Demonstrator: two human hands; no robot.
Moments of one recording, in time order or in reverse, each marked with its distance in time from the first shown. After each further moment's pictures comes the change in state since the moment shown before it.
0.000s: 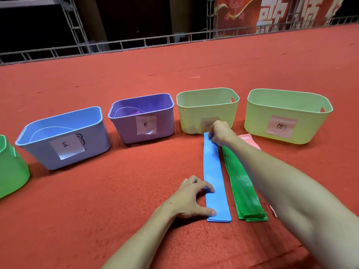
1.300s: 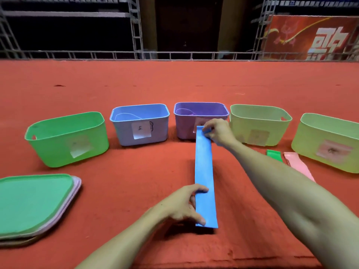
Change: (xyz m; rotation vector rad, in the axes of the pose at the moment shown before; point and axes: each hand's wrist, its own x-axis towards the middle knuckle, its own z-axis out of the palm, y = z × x) left_hand -0.167 -0.020 -0.064 -0.407 0.062 -0.286; right_hand -0.046 -0.189 0.031 0.248 0.134 -0.466
